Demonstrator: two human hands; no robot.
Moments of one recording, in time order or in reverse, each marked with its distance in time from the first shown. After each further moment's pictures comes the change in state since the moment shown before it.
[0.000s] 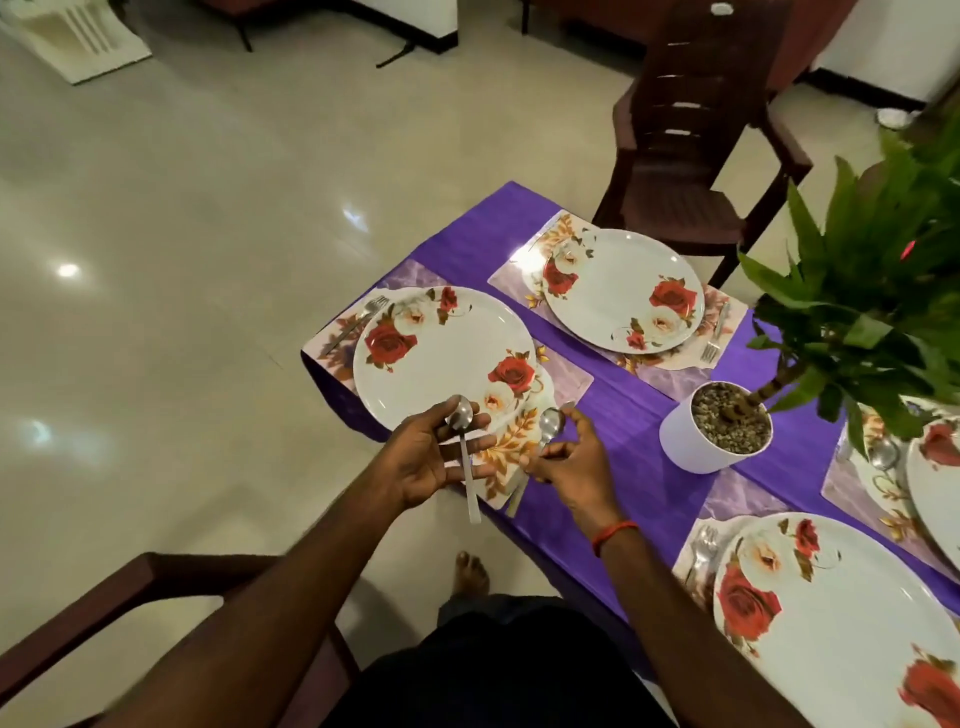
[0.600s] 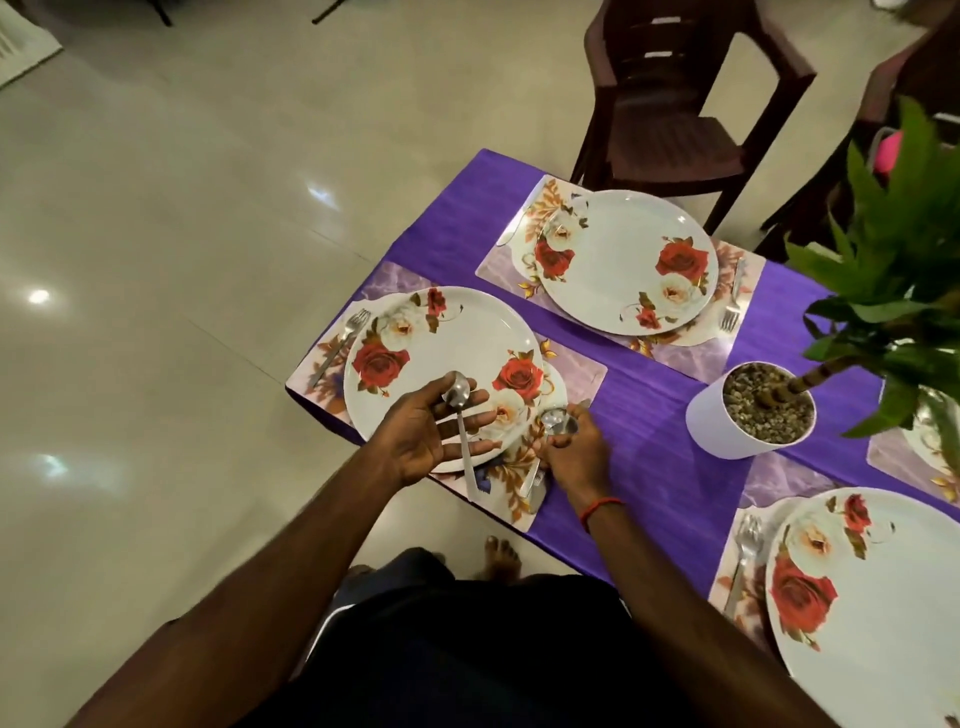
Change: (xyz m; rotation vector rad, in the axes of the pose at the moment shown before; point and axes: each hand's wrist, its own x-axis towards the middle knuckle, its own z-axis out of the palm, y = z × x) left_hand 0.059 0.068 0.000 0.083 -0.030 -0.114; right_hand 0.075 0.025 0.040 -0.236 0.256 0.105
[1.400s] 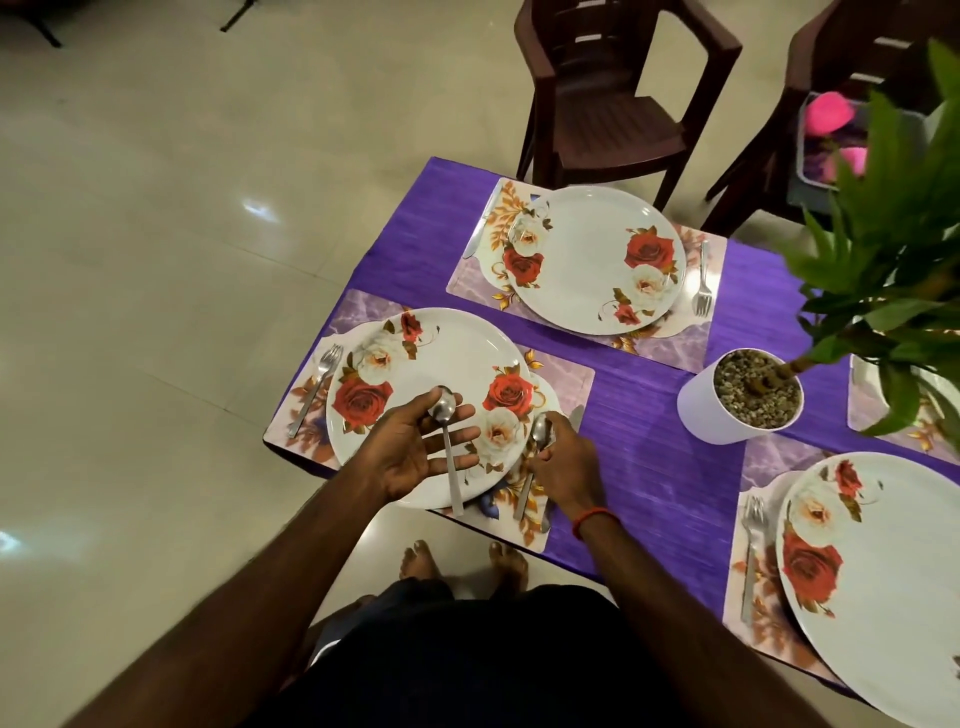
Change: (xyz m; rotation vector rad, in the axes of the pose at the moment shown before) left_hand 0.033 0.036 -0.018 0.151 -0.047 -0.086; right_hand -0.008 -0.021 0.014 -0.245 0.004 -0.101
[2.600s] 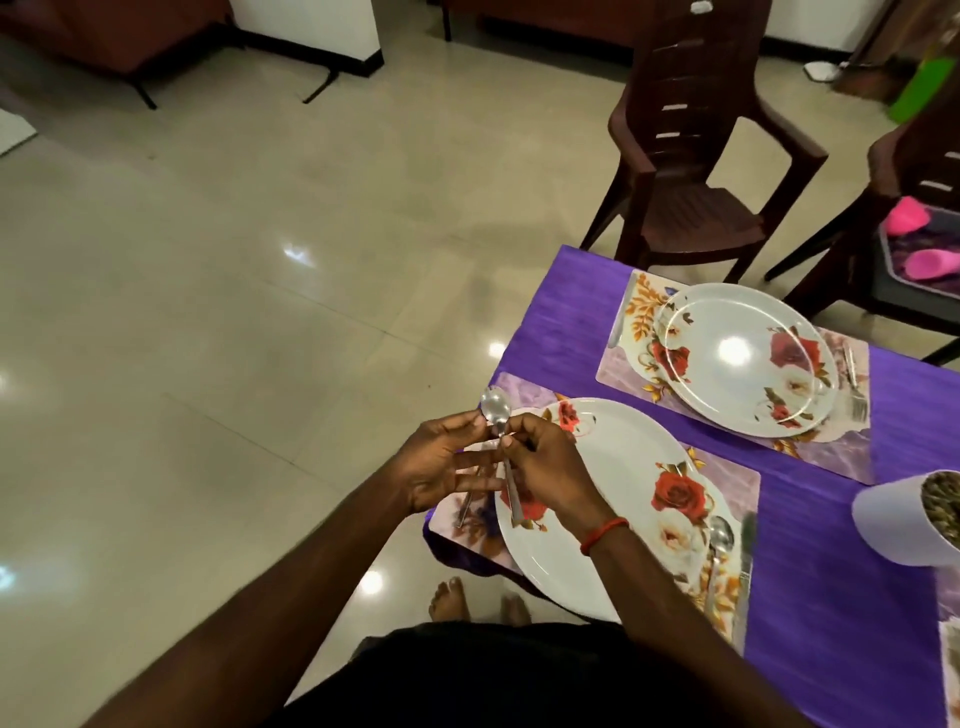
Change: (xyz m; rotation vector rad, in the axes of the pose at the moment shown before) left_hand -0.013 0.170 -0.169 0.170 -0.151 0.147; right_hand 0.021 -0.284 0.116 0.364 -0.211 -0.137
